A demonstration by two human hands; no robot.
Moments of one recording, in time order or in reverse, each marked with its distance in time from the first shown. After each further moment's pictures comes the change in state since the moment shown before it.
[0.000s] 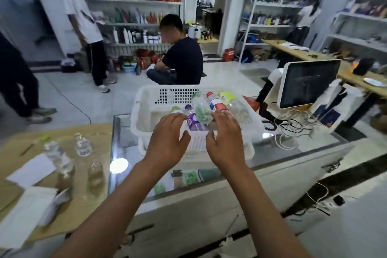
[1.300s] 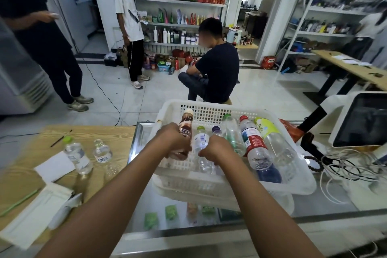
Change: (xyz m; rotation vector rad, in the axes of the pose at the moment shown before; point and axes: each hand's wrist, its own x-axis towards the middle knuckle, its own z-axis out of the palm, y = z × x) left_hand 0.130 -0.101 0.009 -0.044 -0.423 -0.802; right_hand 0.152 0.005 0.136 -0.229 -0.822 0.285
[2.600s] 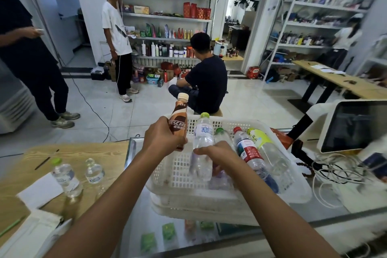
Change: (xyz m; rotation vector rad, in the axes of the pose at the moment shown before) left_hand 0.000 0.002 -0.032 -0.160 0.359 0.241; right_hand -0.003 0.006 -0.021 0.734 -0.018 0.131
